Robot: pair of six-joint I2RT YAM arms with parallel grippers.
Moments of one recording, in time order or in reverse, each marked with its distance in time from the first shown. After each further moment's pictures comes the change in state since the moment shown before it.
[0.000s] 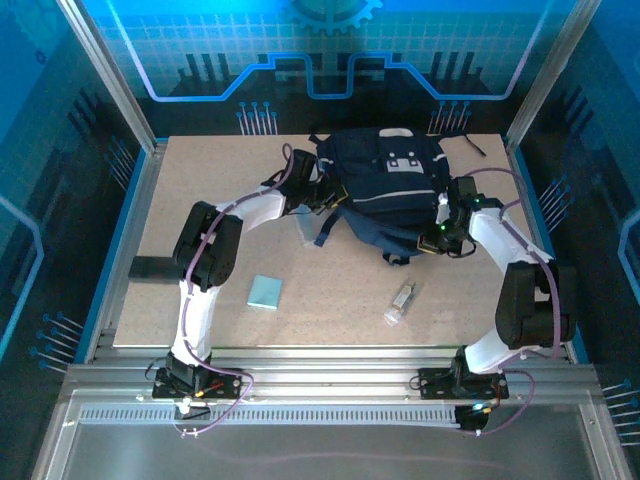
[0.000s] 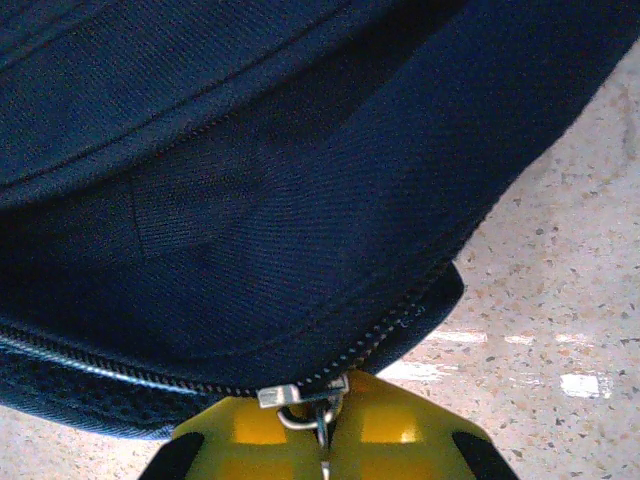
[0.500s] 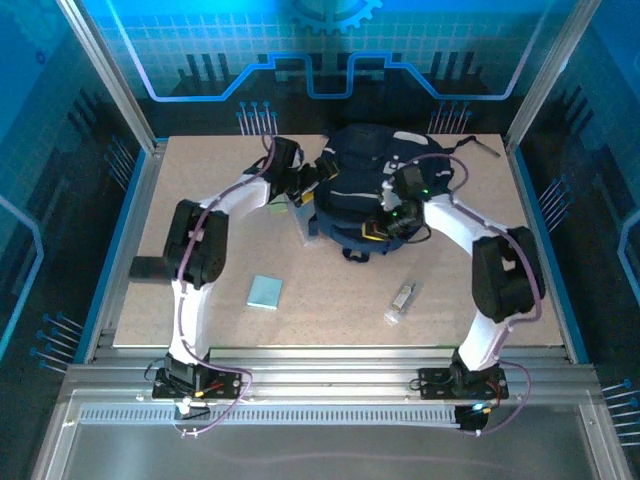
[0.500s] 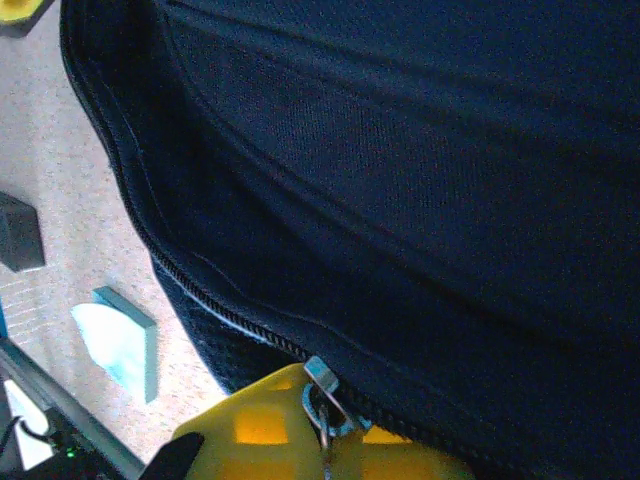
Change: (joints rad) left arm 0.089 -0.066 0.008 -0.135 -0.076 0.071; right arm 0.289 0.252 0.211 0.189 -0.231 0.142
